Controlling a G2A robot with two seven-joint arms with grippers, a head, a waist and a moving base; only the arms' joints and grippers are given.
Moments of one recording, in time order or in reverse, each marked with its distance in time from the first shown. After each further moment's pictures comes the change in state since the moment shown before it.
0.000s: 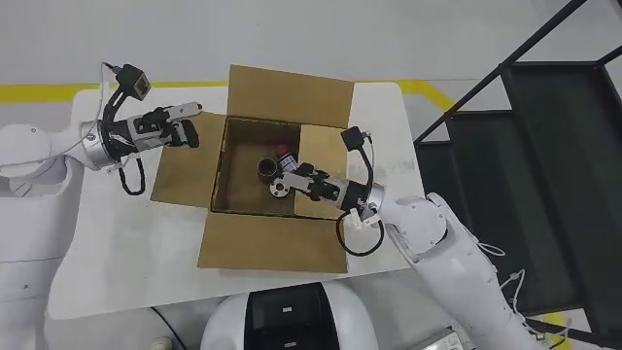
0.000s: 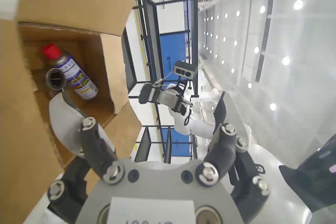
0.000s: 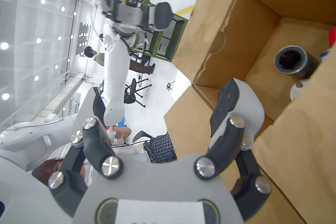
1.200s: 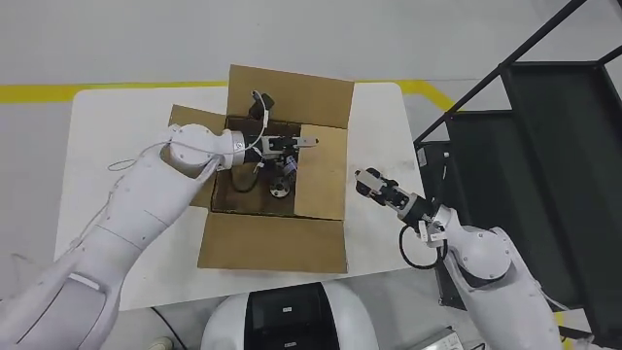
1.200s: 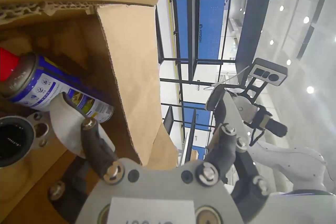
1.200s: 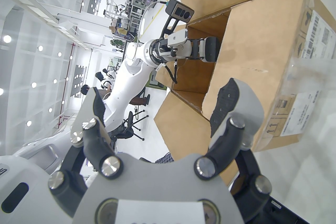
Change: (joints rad) left arm -0.308 -0.246 0.700 0.435 0.126 -0.188 0.362; right arm -0.327 0.044 0.330 -0.130 0.105 -0.084 -0.033
